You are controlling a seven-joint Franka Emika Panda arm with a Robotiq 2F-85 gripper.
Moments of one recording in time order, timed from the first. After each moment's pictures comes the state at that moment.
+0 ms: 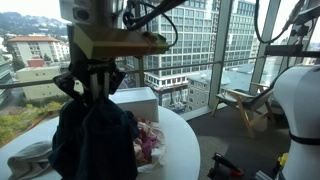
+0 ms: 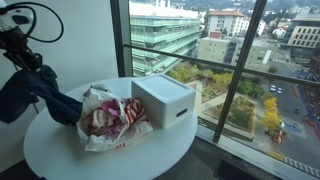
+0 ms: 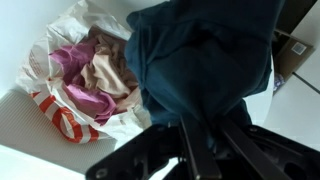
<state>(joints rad) 0.88 -0.41 -0.21 -2.47 -0.31 2.29 0.75</state>
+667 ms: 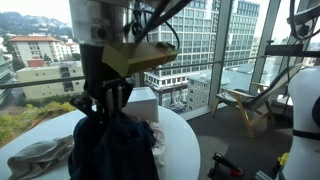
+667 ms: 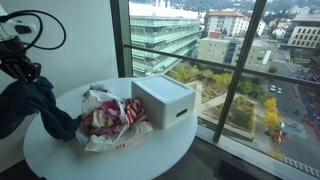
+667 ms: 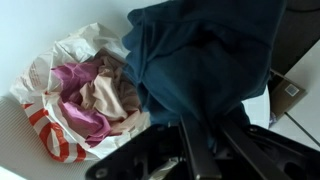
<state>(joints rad) 0.46 -0.42 0.19 -2.53 -0.03 2.27 0.42</state>
